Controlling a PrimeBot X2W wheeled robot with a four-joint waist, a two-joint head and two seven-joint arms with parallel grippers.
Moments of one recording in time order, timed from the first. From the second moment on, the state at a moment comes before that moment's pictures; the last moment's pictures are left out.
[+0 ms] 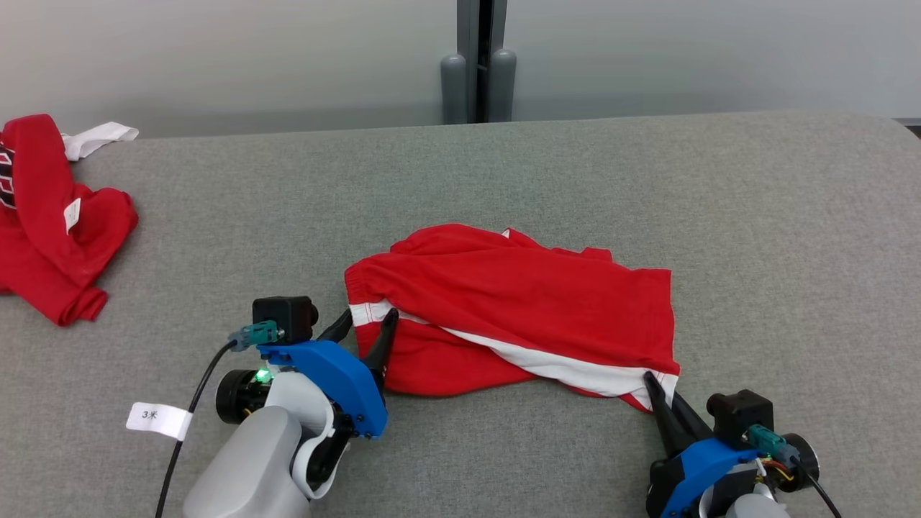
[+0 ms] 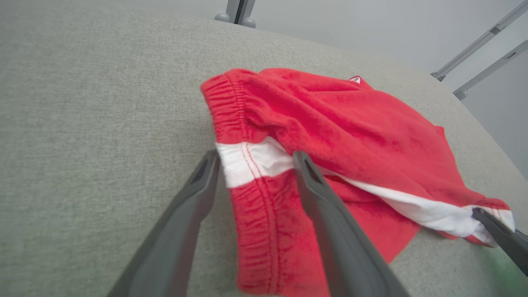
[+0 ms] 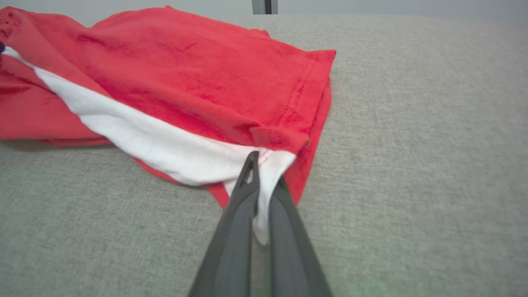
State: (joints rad) left arm -0.46 0.12 -0.48 0.70 -0.67 -0.13 0.04; right arm -0.24 -0.05 0.12 0.67 0.10 0.13 -0.26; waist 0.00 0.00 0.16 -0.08
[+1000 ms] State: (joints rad) left arm -0.53 0.38 -0.58 0.15 -0.90 -0.10 -0.12; right arm -0.26 -0.10 -0.01 -0.01 0.13 0.13 -0.15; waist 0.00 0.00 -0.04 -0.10
